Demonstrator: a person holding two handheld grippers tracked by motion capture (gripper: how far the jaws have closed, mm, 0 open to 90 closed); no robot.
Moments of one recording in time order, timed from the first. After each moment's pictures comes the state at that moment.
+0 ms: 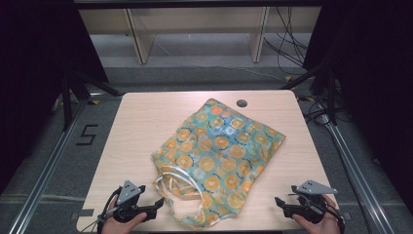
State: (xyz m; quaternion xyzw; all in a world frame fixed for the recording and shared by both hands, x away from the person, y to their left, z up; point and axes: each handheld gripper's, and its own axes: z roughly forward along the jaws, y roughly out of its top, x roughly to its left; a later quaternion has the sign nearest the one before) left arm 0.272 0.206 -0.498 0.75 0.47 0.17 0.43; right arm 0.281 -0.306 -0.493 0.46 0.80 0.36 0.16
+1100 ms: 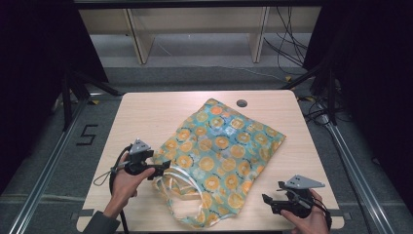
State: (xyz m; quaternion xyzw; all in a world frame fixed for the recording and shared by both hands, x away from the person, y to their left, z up) left arm 0.396 0.202 -0.461 0.79 0.44 0.16 0.40; right arm 0.294 -0.274 -0.487 0.44 0.80 0.39 0.14
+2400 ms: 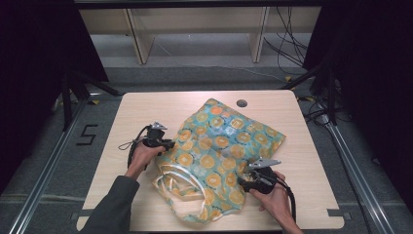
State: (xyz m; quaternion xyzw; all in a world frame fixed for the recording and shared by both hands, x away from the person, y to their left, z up) left arm 0.496 0.183 -0.510 0.83 0.42 0.12 0.35; right arm 0.360 -0.200 -0.507 0.44 0.82 0.33 0.14
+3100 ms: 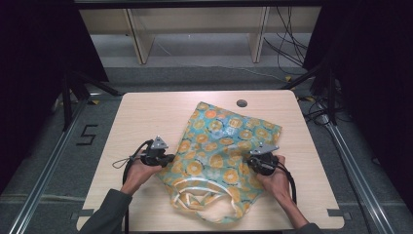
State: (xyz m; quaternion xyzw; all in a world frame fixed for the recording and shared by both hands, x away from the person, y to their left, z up) left arm 0.420 0.173 -0.498 0.86 0.35 0.13 0.36; right arm 0.411 -0.215 -0.504 0.38 0.85 0.31 0.20
